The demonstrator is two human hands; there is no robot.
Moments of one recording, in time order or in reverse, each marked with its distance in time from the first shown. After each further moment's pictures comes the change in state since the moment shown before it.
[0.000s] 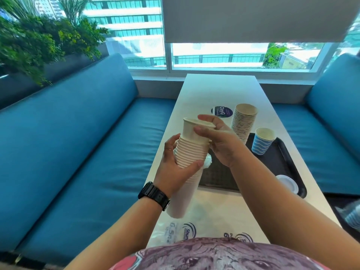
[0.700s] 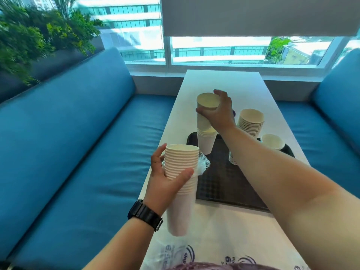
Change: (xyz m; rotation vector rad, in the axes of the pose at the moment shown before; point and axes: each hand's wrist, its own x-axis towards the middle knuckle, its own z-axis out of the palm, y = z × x) left_hand 0.023 -0.023 0.000 -0.207 0.084 -0.088; right_hand 0.154 0.004 -0.054 -0.841 0.434 -0.360
